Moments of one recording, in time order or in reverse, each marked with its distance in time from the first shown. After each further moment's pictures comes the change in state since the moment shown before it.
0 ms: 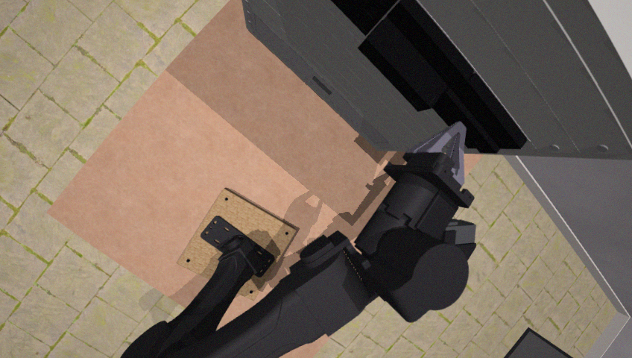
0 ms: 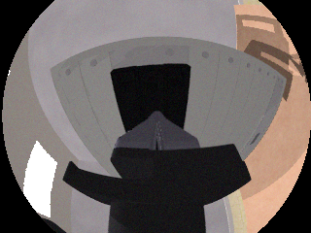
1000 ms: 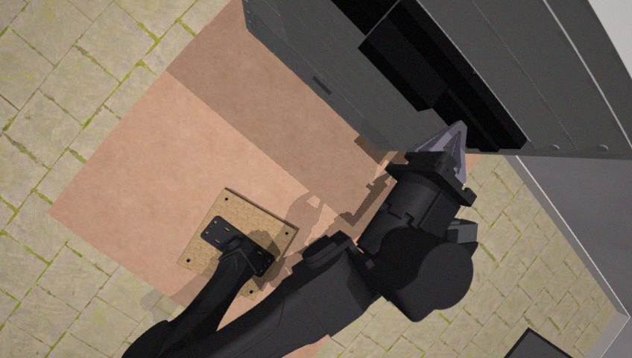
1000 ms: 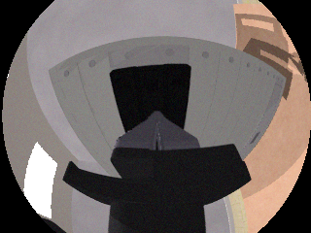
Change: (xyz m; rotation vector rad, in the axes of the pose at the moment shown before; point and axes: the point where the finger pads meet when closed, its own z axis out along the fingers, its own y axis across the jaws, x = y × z) arm 0.000 0.000 0.002 0.011 0.005 0.004
